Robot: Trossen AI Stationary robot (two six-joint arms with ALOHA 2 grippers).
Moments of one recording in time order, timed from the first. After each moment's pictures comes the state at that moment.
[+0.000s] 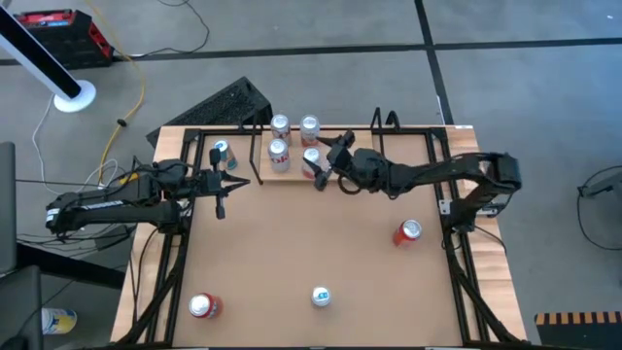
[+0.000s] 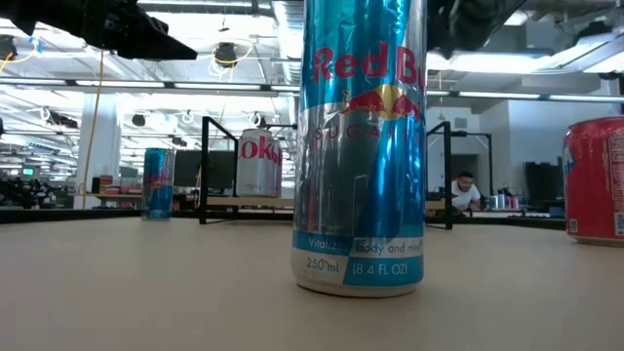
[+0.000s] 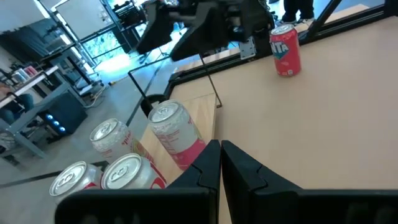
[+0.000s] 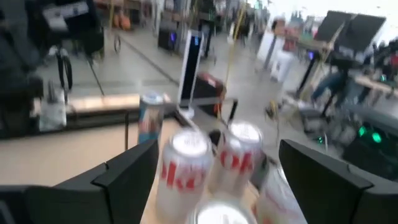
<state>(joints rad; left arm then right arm) 0.22 0.50 0.47 -0.09 -0.04 0.40 -0.13 1.57 0.97 0.52 0.47 -0.14</state>
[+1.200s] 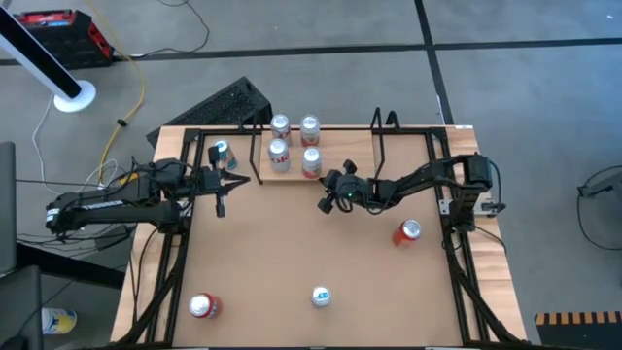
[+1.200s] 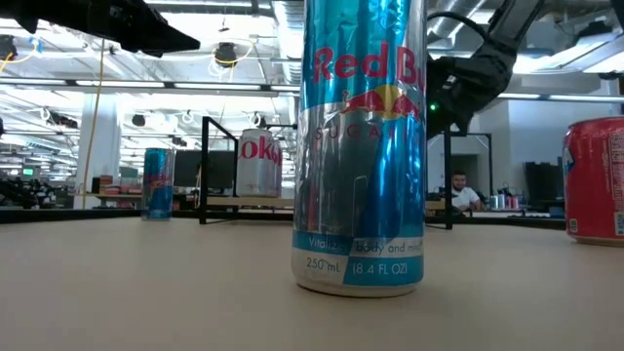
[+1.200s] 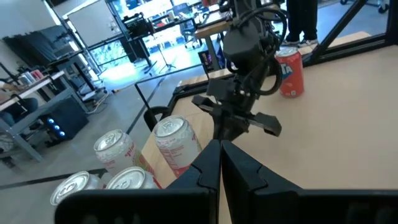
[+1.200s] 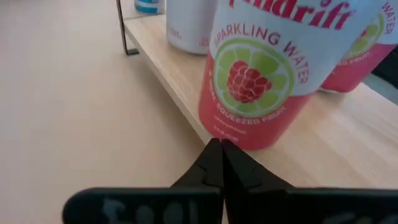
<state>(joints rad) 0.22 0.50 0.47 -0.02 -0.04 0.35 -0.13 1.82 0.80 0.53 0.47 0.10</state>
